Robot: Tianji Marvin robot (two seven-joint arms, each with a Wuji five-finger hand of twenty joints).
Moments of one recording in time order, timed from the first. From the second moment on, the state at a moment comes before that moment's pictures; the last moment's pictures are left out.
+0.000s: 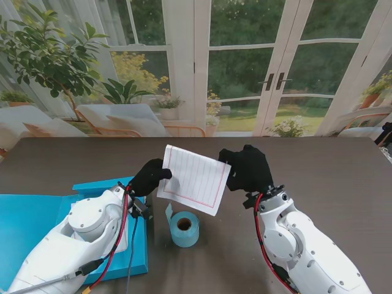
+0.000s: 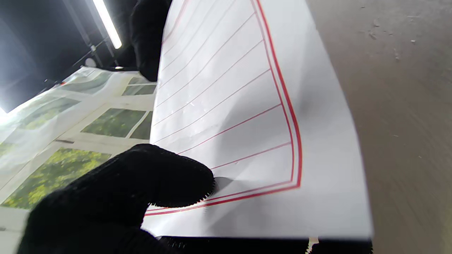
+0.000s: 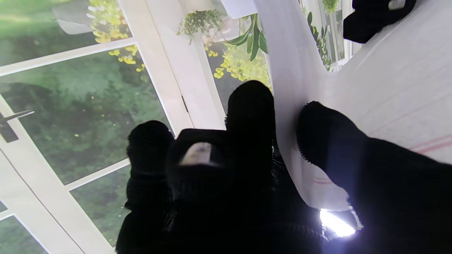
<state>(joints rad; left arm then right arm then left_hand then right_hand) 1.39 -1.15 -1.17 -1.46 -0.46 -0.13 -0.35 -1.42 -1.14 1.10 -1.52 -0.96 -0.30 -0.62 0.67 -0.49 0.89 1.27 0.87 0.33 0.98 0.50 1.15 0.33 0.51 1.28 0.77 0.50 0.94 0.86 0.27 0.54 1.27 0.88 0.43 -0.73 1.40 -0.41 0.84 -0.18 1.28 0.17 1.38 -0.05 0.82 0.66 1.31 0.00 1.32 0.79 0.69 0.14 1.46 0.64</state>
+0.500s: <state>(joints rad) 1.42 -1.16 -1.19 -1.50 -0.48 -0.17 -0.33 -1.43 -1.13 1.12 -1.53 -0.97 -0.30 -0.58 0.67 -0.52 0.92 1.29 0.88 0.35 1.04 0.59 1.22 0.34 0.55 1.29 0.91 0.50 1.02 0.86 0.42 0.62 1.33 0.89 0.31 -0.60 1.39 -0.18 0.46 -0.03 0.97 0.33 1.03 0.01 0.76 0.56 1.25 0.11 0.70 0.58 0.72 0.25 1.29 0.58</state>
